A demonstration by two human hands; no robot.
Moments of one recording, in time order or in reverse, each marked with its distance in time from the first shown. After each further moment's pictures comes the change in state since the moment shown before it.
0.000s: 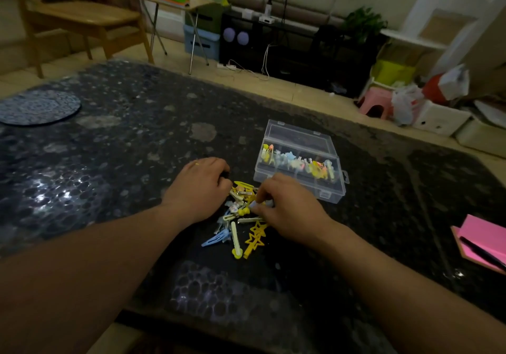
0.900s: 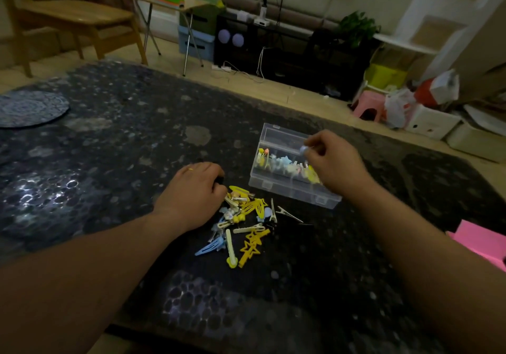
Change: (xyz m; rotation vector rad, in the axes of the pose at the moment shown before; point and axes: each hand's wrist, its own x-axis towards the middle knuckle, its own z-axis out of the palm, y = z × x) left_hand 0.002 -0.006 0.006 0.018 0.014 0.023; right_hand 0.036 0.055 -0.075 0.184 0.258 0.317
